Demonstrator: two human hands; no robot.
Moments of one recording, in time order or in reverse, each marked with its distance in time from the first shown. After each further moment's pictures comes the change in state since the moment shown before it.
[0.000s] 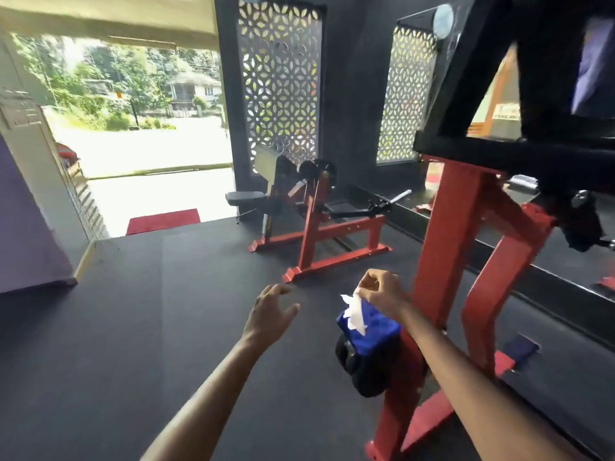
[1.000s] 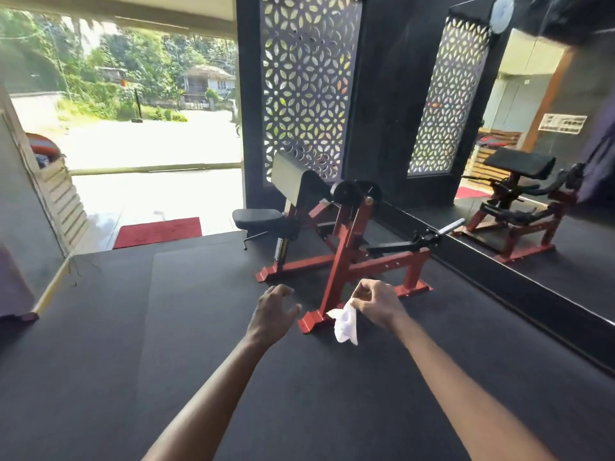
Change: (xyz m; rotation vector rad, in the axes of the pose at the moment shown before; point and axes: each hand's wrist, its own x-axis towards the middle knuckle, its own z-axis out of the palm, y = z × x) left_hand 0.508 -0.252 0.008 -0.011 -0.031 -0.109; right_hand 0.531 -0.058 0.220 -0.038 -0.105 -0.018
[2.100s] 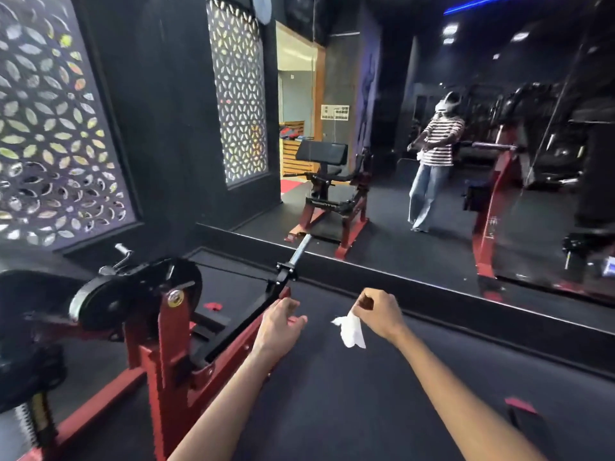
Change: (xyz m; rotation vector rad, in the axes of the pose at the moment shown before) left_hand 0.613 0.205 0.491 -0.248 -0.506 0.427; right_hand 0.492 0.390 -0.237 -0.059 0.548 0.544
